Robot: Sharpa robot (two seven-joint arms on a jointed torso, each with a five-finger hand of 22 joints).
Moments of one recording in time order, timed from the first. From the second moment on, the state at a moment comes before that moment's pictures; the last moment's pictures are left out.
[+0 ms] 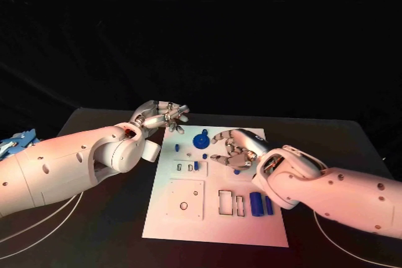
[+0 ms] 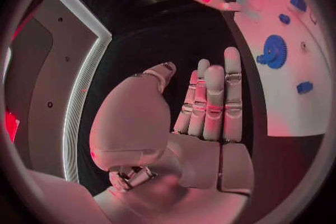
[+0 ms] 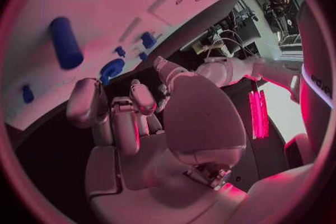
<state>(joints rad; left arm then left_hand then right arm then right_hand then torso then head) 1.16 -0.89 0.03 1.50 -0.24 -0.29 0.28 1.29 -0.20 0.36 0.27 0.23 0.92 0.17 0.31 0.21 1.22 0.09 0.32 0.25 1.27 0.02 1.07 0.77 0.17 1.13 0.11 0.70 0.31 1.19 -0.71 -0.14 1.62 -1.30 -0.56 -0.11 1.27 -0.15 0.39 0.15 0.14 0.75 0.20 0.19 0.43 1.24 0.11 1.26 1.19 1.47 0.03 1.55 1.31 0.08 1.34 0.13 1.19 1.21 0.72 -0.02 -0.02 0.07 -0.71</state>
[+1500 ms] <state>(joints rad) 1.30 -0.62 -0.03 1.30 -1.03 0.29 -0.54 1.06 -0.12 0.21 0.29 0.18 0.84 0.07 0.74 0.59 1.25 0.00 1.17 1.00 1.47 -0.06 1.51 1.31 0.17 1.18 0.04 1.09 0.65 1.29 -0.90 -0.13 1.56 -0.67 -0.56 0.06 1.27 -0.15 0.38 0.17 0.17 0.77 0.19 0.21 0.43 1.22 0.10 1.24 1.17 1.47 0.03 1.54 1.31 0.09 1.33 0.13 1.16 1.19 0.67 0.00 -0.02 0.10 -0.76</state>
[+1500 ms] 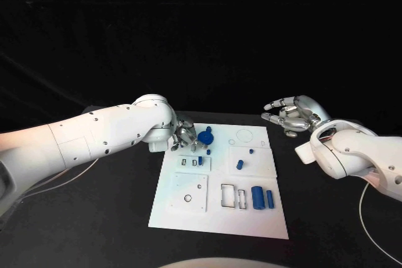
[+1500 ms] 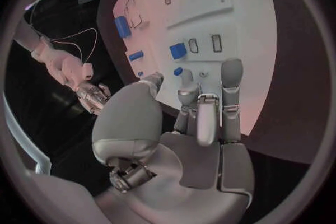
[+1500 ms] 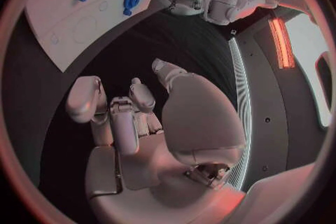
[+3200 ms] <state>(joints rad) 1.30 -0.55 -0.05 1.25 -1.02 0.40 -0.59 1.10 -0.06 0.22 0.29 0.12 0.82 0.08 0.74 0.62 1.23 0.01 1.16 0.98 1.47 -0.06 1.51 1.31 0.17 1.17 0.05 1.11 0.66 1.28 -0.88 -0.13 1.54 -0.68 -0.55 0.04 1.27 -0.15 0.38 0.18 0.22 0.77 0.19 0.22 0.42 1.22 0.10 1.24 1.17 1.47 0.03 1.54 1.31 0.09 1.33 0.13 1.15 1.18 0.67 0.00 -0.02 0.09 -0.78</state>
